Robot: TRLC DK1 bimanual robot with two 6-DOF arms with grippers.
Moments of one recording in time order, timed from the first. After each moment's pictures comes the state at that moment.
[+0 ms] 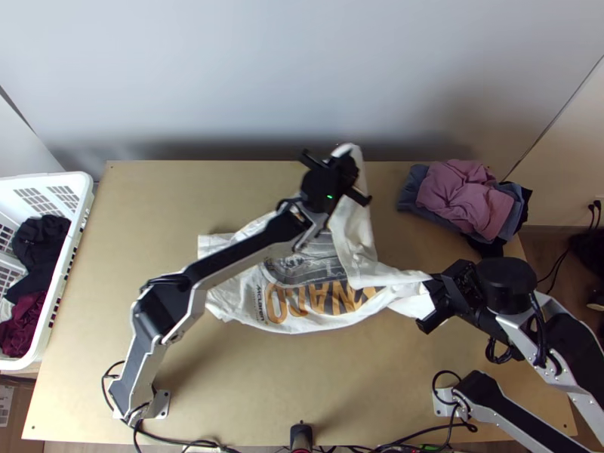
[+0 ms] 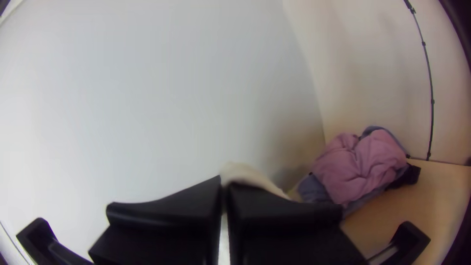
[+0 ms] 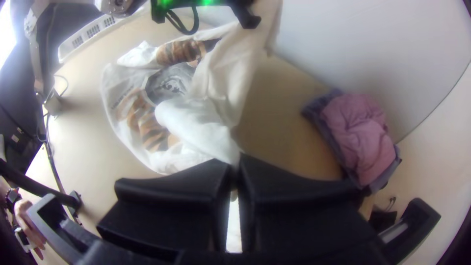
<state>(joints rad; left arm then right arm) -0.83 2.16 1.90 0.32 -0.41 0.35 0.60 0.76 1.01 -0.95 0.07 -0.11</state>
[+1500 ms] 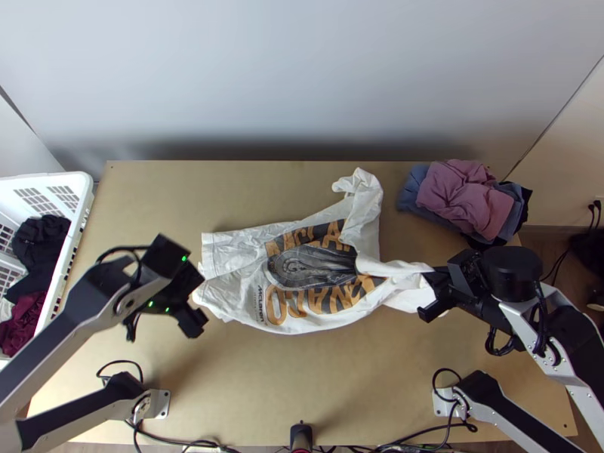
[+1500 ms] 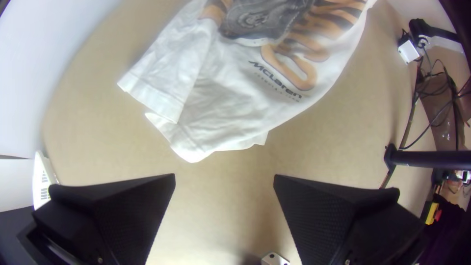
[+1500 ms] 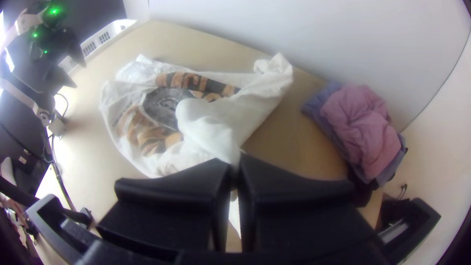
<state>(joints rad) -0.54 1.09 1.07 -1.20 -0.03 0.26 0.51 0.80 1.04 -0.93 -0.01 -0.07</state>
